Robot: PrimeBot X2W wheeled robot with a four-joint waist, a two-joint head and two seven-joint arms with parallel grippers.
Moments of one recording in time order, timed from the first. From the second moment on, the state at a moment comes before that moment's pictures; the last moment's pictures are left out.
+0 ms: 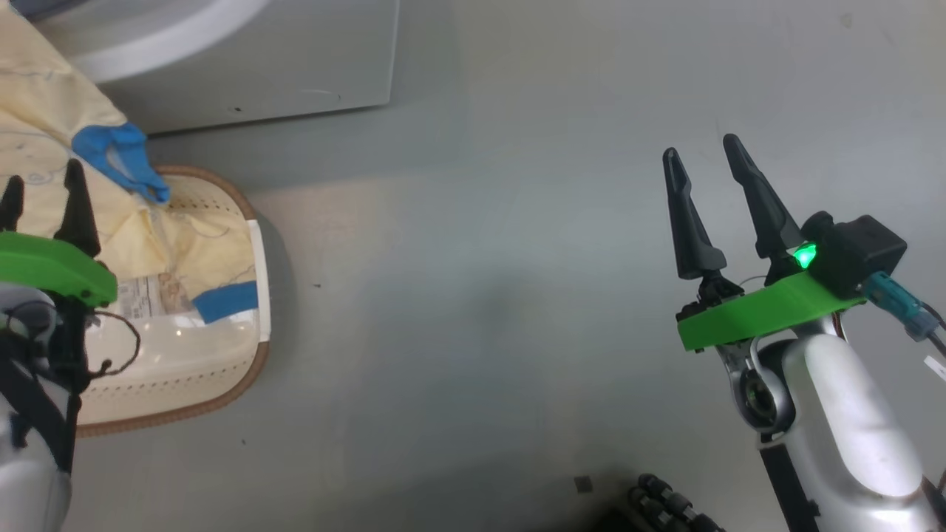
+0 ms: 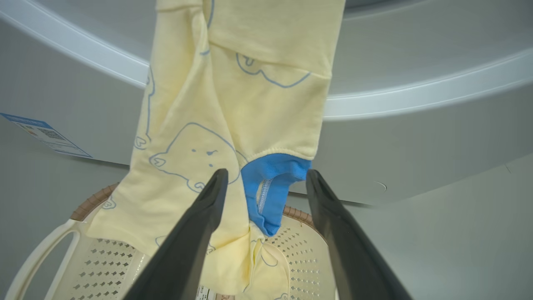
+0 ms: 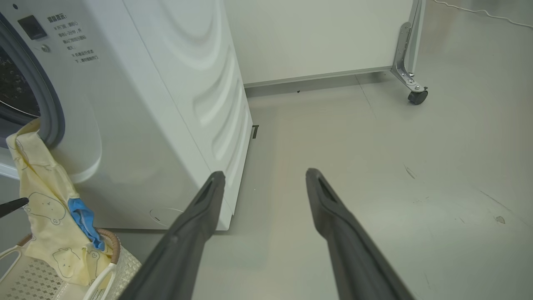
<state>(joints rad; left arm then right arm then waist) -0.74 0.32 -0.08 0.85 -0.51 -0.13 -0.17 -0.34 -0.05 0.17 0.14 0.28 0.13 -0.26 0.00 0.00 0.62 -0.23</state>
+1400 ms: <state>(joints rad) -1.14 0.43 -0.10 1.21 -0.60 -0.13 -0.22 -0.40 -0.05 0.21 0.10 0.33 0.13 -0.26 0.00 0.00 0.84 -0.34</state>
